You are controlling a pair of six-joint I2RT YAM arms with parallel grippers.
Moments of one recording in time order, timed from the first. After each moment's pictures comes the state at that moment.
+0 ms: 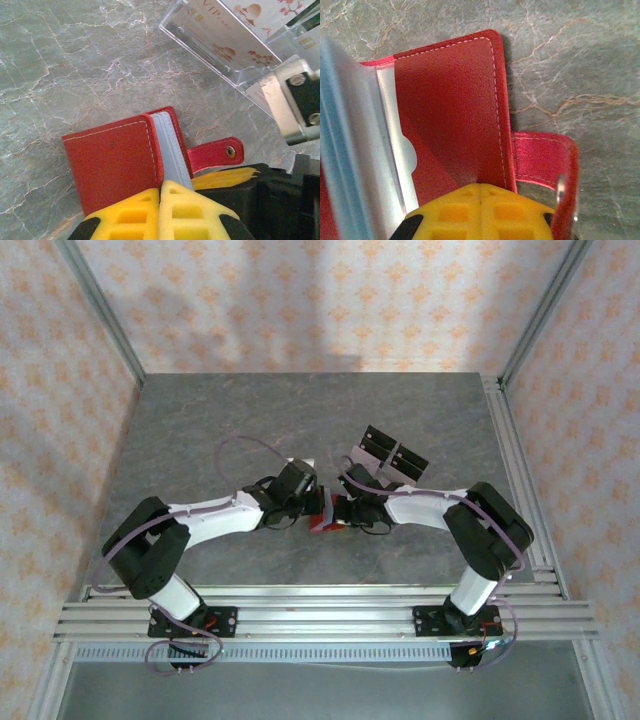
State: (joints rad) left arm -0.71 1.58 0.86 -0.11 0.01 -0.72; right arm 0.72 1.69 0.85 -0.23 -0.18 0.80
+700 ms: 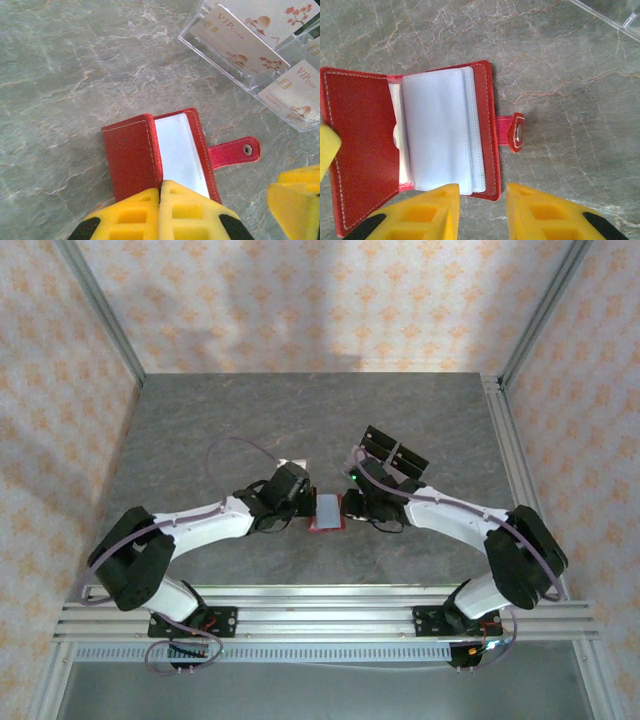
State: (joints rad) left arm -0.71 1.48 0.80 -0.15 -0.06 -0.69; right arm 0.71 1.47 0.87 -0.42 -0.08 0.79
